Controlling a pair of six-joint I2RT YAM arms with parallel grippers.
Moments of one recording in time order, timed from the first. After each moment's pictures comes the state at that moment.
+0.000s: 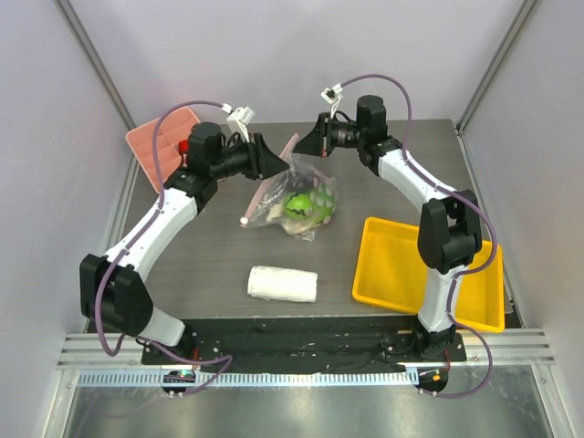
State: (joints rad) left arm -0.37 1.49 1.28 -0.06 0.63 -0.44; right arm 0.33 1.95 1.63 0.14 -0.99 0.42
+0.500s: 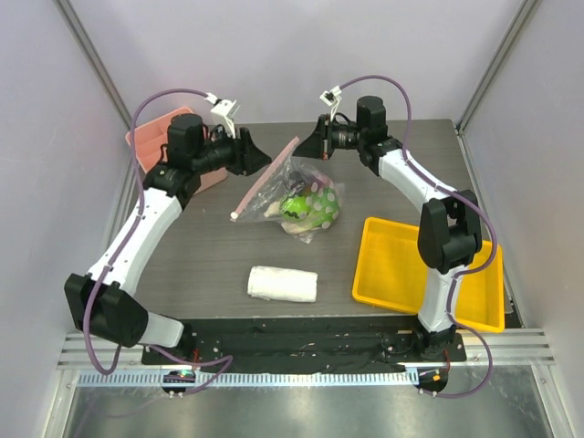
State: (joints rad) left arm -0.31 1.38 1.36 -0.26 0.54 -0.24; right arm 0.33 1.95 1.63 0.10 -1.04 0.36
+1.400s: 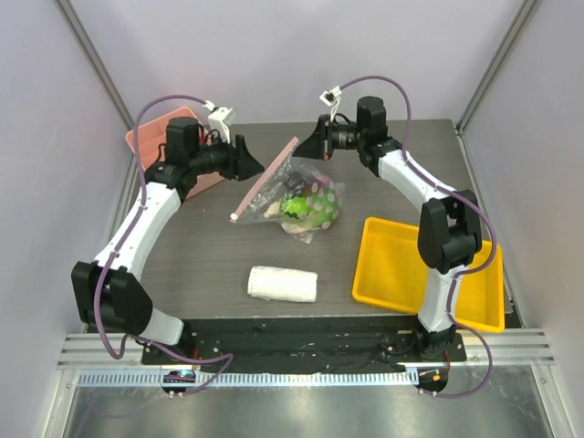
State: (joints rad) left arm -0.24 1.47 1.36 -0.35 0.65 -0.14; right arm 0.33 1.95 1.62 0.14 -1.07 0.36
